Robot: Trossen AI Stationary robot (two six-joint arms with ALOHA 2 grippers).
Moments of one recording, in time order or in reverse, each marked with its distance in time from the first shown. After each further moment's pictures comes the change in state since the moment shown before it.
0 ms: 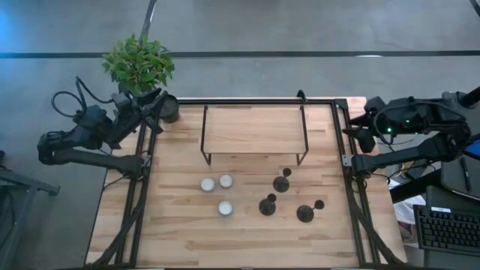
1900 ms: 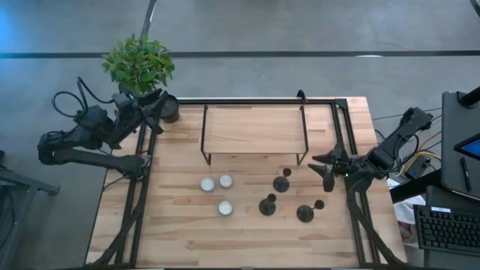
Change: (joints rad) left arm 0.000 0.000 0.000 -0.013 0.001 0.002; right arm 0.735 -0.201 -1.023 0.815 0.680 0.368
